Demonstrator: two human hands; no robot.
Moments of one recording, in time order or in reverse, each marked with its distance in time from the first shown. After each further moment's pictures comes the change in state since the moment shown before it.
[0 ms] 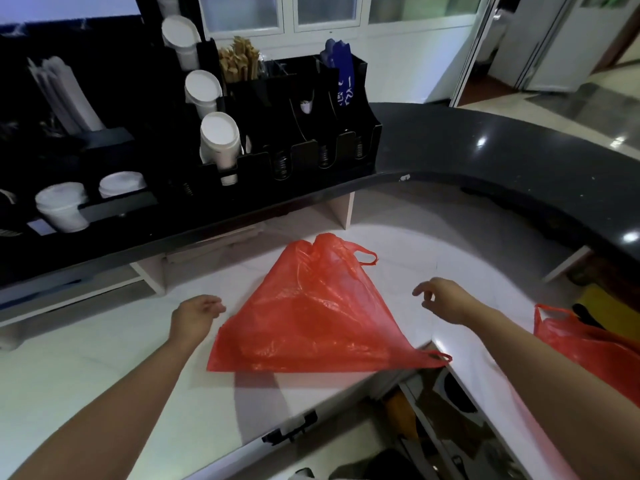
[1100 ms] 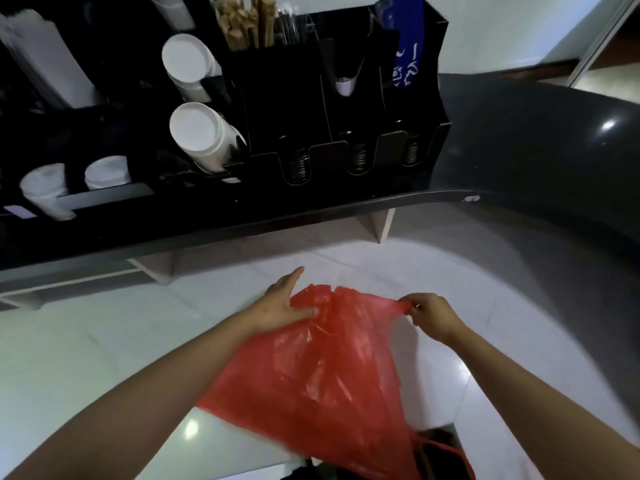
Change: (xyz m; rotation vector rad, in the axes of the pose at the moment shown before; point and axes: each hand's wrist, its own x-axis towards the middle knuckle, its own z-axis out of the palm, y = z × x) left_hand 0.054 0.112 0.130 0.345 -0.531 0.102; right_hand 0.177 -0.004 0.026 0.414 -0.113 -0.100
